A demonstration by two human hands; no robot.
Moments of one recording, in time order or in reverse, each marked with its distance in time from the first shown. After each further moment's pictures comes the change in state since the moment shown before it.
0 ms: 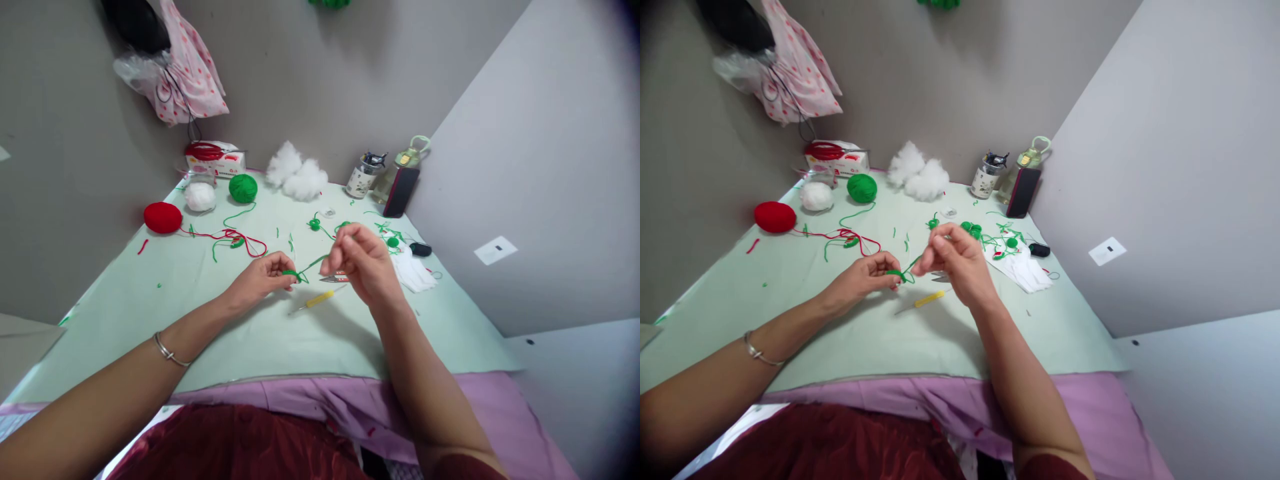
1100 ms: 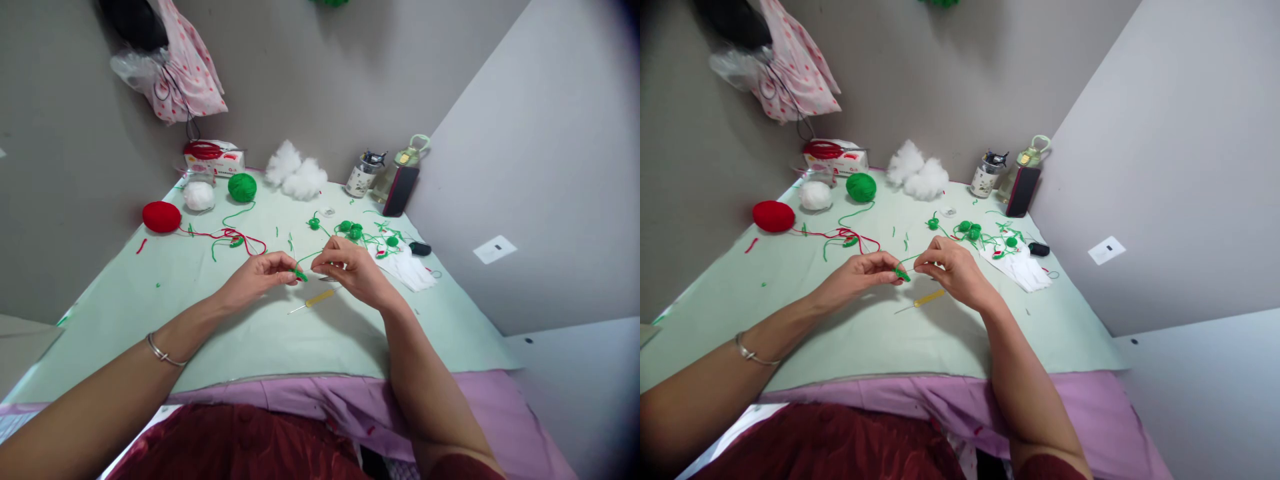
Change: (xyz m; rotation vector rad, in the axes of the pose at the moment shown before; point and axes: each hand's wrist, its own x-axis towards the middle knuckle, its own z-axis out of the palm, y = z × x) left_hand -0.005 0.009 -0.005 0.000 -0.094 0.048; right_hand 0.002 0.007 -0.020 -0.978 -0.271 -0.188
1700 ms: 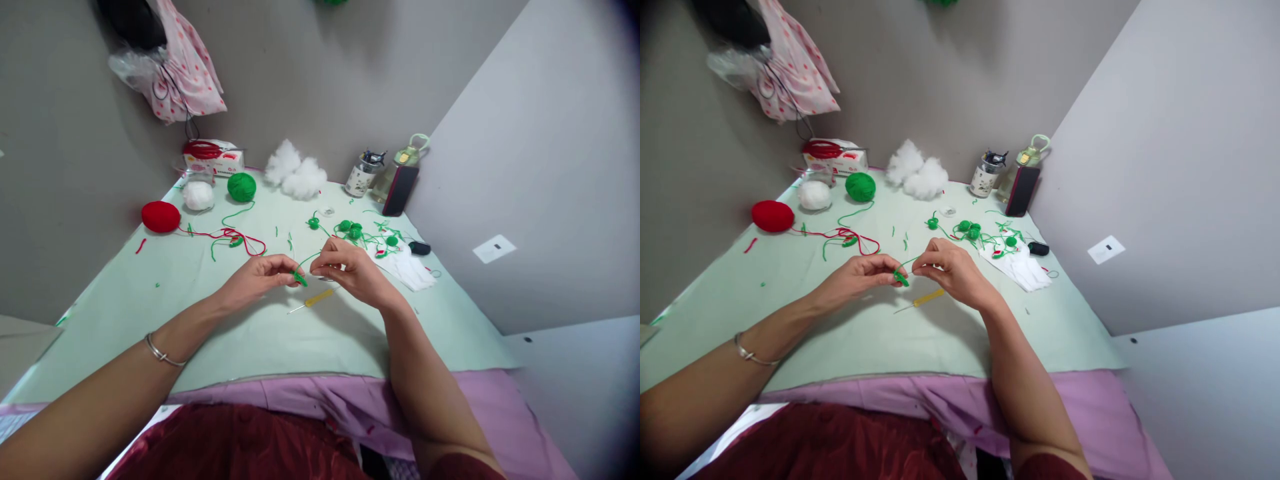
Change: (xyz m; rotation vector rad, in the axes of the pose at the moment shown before) left_hand -0.002 0.000 0.000 0.012 -0.041 0.002; right_hand -0.001 -0.001 -0.001 0.011 -0.048 -0.035
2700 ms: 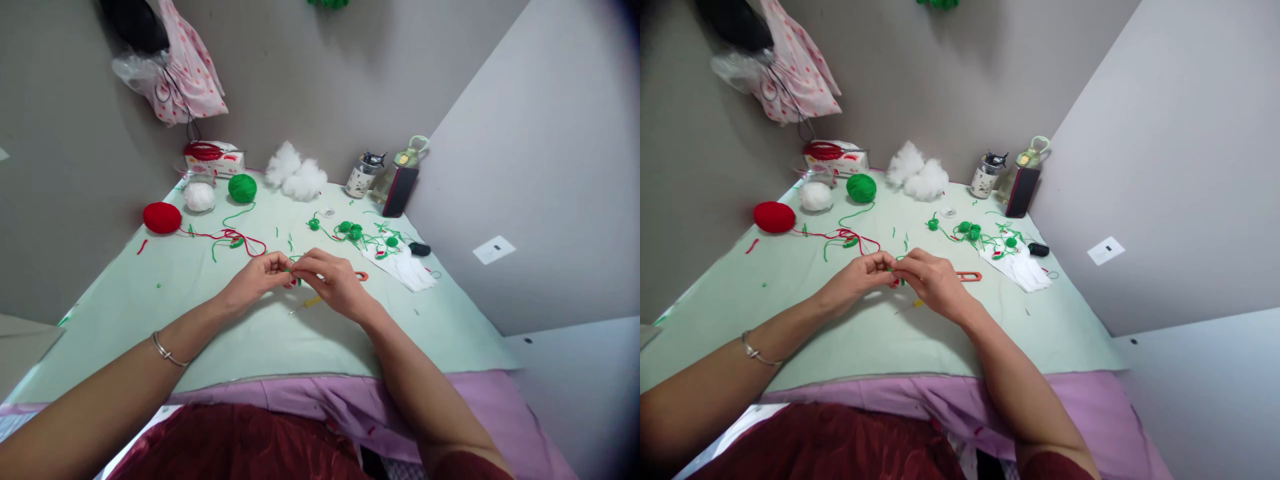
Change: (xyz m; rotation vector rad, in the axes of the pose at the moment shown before) left_hand 0.003 -0.004 0.002 -0.013 0.113 -0.020; right_hand 0.005 -0.005 0.039 -0.031 0.112 -0.089
